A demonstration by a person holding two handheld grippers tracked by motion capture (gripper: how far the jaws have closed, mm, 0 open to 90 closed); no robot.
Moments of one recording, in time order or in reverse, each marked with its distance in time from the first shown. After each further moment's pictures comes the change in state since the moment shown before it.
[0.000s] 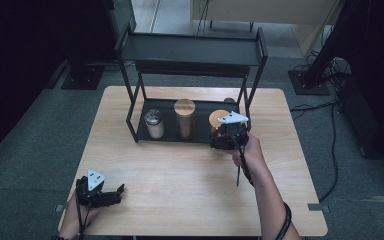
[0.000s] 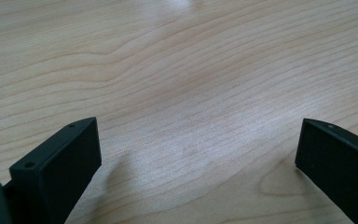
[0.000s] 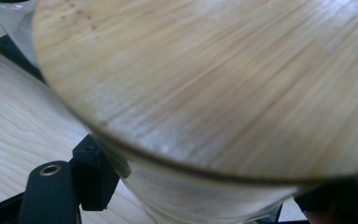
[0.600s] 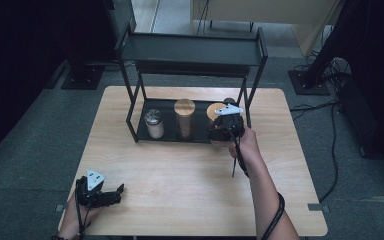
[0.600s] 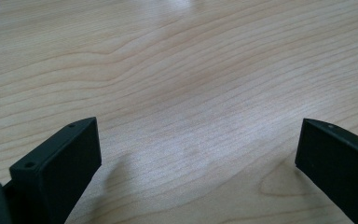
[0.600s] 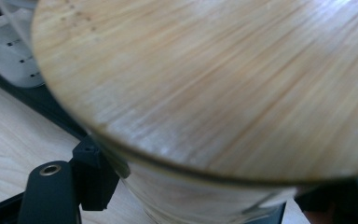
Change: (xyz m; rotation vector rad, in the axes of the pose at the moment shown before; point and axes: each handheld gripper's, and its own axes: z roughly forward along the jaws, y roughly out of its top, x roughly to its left) left arm 0.001 0.000 0.000 -0.004 -0.003 -0.009; right arm -0.005 0.017 0.021 0.007 -0.027 0.009
